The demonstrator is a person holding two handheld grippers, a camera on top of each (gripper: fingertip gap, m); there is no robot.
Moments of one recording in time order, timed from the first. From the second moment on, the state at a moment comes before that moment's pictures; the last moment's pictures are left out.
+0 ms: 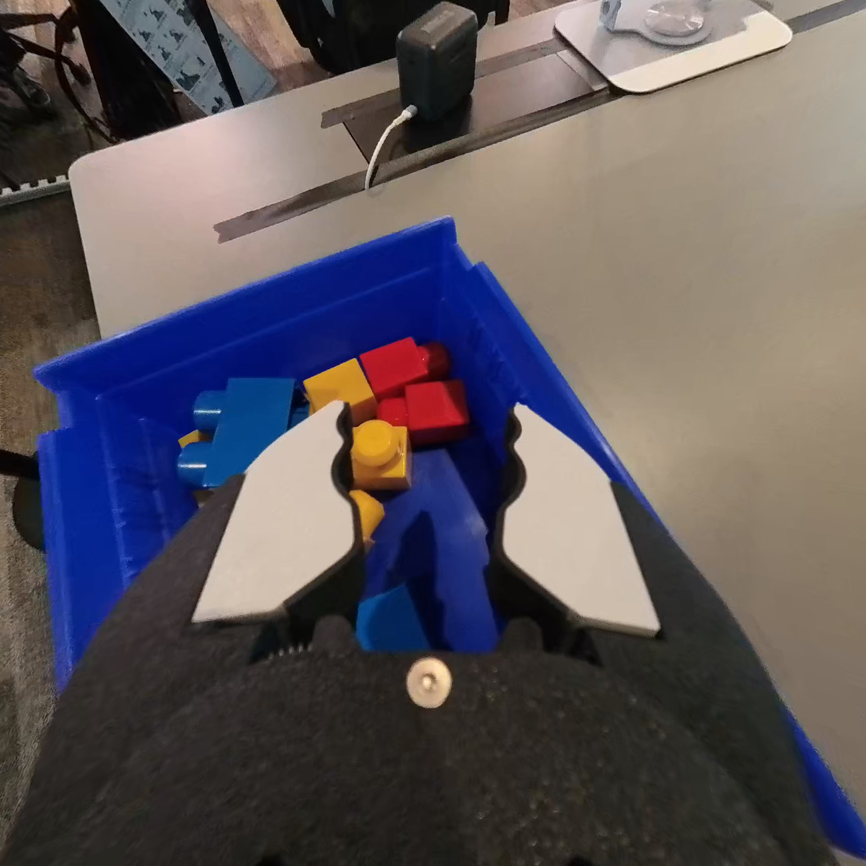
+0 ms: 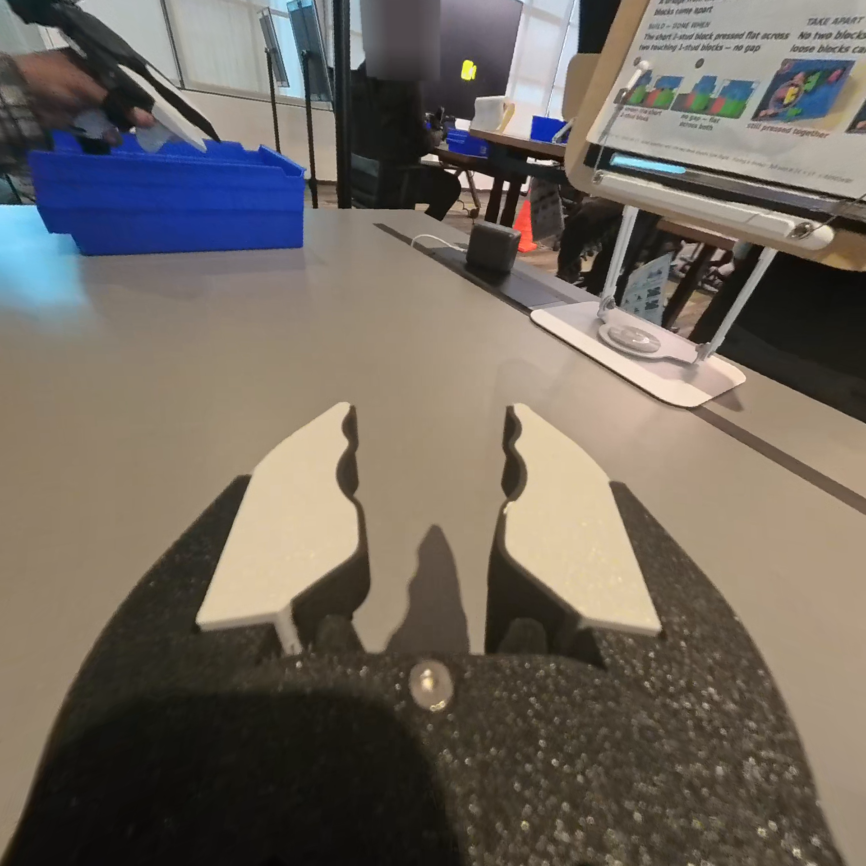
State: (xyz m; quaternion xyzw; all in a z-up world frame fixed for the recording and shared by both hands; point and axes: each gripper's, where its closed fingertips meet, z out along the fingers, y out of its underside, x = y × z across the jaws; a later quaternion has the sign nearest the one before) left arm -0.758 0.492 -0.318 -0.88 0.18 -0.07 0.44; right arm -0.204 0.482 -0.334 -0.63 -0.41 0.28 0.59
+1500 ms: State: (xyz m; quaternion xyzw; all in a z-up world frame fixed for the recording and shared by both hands) left arm -0.749 0.407 -0.339 -0.92 0.19 -0.05 0.35; right arm -0.199 0.468 -0.327 -0.64 -0.41 0.25 0.59
